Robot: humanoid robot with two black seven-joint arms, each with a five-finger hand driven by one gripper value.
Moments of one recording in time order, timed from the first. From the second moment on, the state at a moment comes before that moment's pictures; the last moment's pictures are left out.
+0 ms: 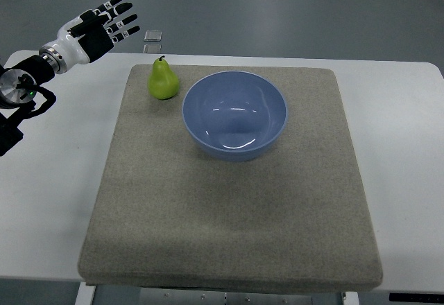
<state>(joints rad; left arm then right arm) -0.98 0.41 -0.59 -0.51 -0.20 -0.47 0.04 0.00 0.00 0.10 0.12 -0.01 0.07 0.22</state>
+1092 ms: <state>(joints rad) -1.13 0.40 -0.57 -0.43 0.32 -0.50 -0.01 0.00 0.00 0.10 0.12 -0.01 0.07 0.22</state>
